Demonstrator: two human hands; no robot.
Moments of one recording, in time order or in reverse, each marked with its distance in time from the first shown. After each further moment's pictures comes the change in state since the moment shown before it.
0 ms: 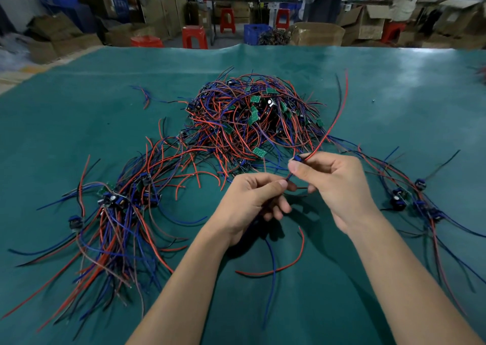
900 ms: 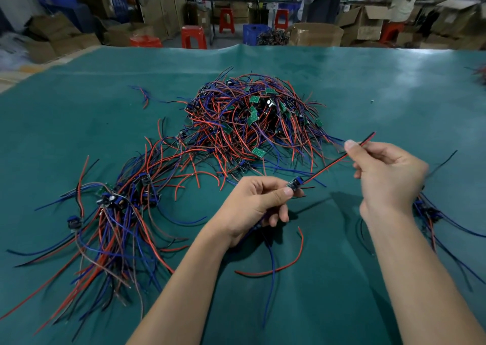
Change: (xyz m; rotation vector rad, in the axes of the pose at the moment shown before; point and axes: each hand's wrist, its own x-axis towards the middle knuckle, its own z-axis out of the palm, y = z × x) left_hand 0.001 -0.006 -0.002 0.084 -0.103 0.018; right_hand 0.010 -0.011 -0.033 0.087 0.625 -0.053
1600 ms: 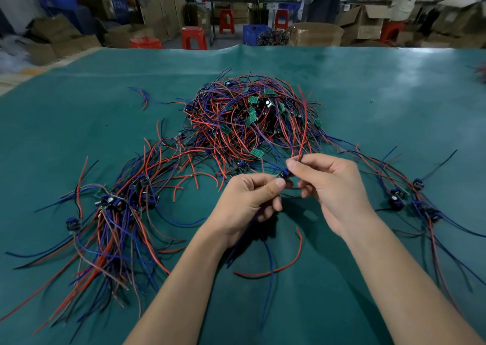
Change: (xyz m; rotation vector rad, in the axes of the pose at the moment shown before) left_hand 0.004 -0.002 -0.002 -0.114 0.115 0.043; right_hand -0.037 0.002 0.025 0.011 -0.573 0.256
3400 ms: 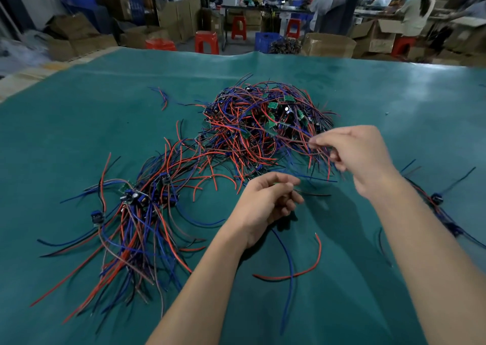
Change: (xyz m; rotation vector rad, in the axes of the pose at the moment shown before) left_hand 0.001 0.012 0.004 -0.155 0.143 -0.139; right_hand 0.055 -0.043 0.007 -0.410 0.086 -0.104
